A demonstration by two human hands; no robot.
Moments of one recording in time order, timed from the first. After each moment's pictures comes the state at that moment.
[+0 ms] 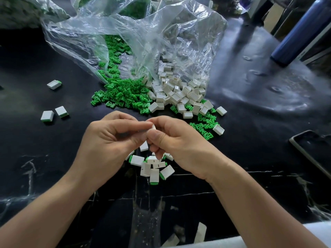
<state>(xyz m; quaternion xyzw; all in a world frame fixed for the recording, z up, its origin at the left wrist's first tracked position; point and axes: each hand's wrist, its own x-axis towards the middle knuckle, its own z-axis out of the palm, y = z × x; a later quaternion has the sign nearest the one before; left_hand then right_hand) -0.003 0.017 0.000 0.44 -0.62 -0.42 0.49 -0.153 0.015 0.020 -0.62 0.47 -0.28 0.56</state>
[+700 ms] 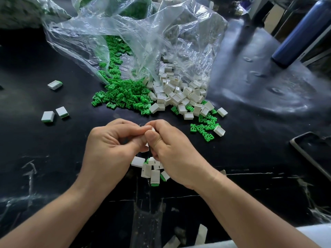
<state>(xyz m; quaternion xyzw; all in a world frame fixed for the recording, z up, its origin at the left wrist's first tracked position) -0.013 0.025 0.000 0.47 -0.54 -0.45 0.53 -0.140 0.021 0.008 -0.65 0.52 -0.28 0.48</state>
